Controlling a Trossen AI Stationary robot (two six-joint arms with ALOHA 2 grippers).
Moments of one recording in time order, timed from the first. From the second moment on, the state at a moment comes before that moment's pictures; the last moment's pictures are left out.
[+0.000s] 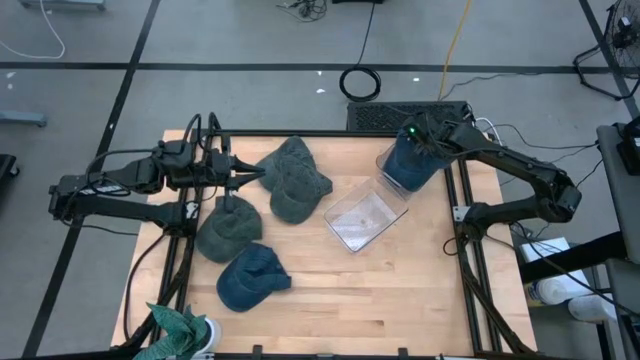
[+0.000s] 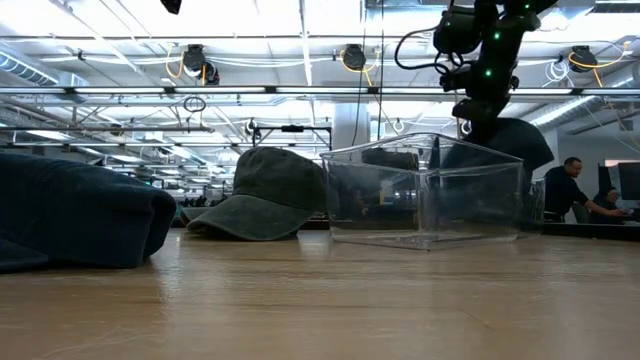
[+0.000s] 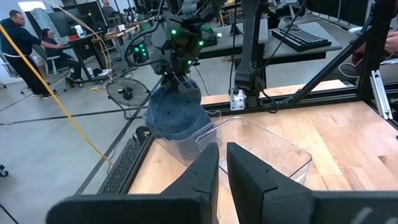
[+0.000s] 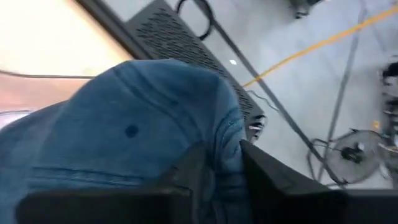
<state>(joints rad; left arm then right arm) 0.14 0.77 0.88 -0.26 -0.01 0.20 -0.65 1.23 1.04 -0.86 0.65 -0.05</state>
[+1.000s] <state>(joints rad) 0.14 0.77 0.88 -0.26 -0.01 0.20 -0.59 1.00 1.04 -0.99 0.34 0.12</state>
